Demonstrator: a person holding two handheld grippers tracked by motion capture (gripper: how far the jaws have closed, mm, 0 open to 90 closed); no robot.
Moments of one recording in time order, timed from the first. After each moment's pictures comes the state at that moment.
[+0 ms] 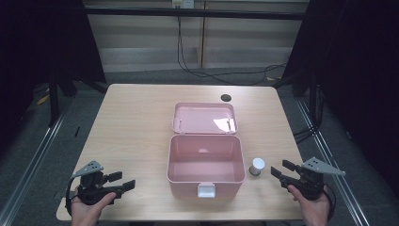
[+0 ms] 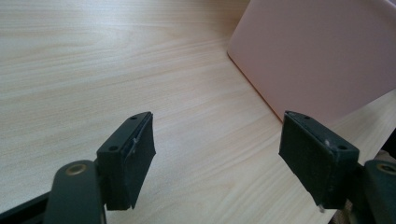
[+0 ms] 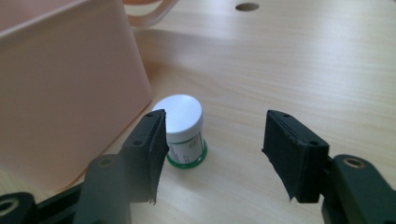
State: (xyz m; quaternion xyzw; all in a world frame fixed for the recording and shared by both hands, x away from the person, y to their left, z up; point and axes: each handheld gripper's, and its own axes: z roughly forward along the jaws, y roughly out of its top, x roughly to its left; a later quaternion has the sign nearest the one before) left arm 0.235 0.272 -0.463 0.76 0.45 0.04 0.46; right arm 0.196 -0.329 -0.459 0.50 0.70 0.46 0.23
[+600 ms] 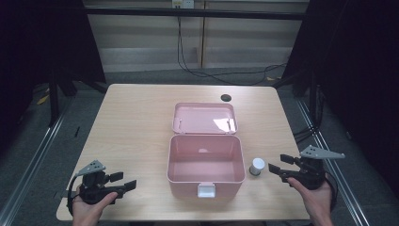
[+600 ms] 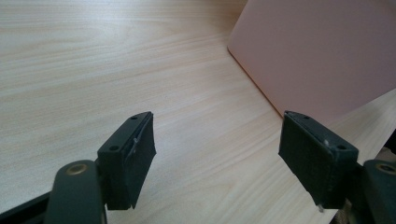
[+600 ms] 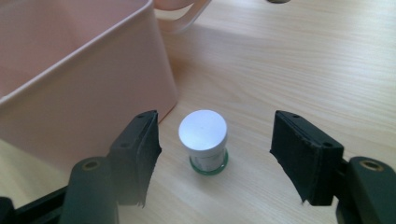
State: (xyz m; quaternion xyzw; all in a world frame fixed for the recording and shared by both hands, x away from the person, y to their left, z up) left arm 0.237 0.268 -0.464 0.77 0.45 0.04 0.45; right arm 0.215 -0.326 -0.424 0.48 0.74 0.44 0.16
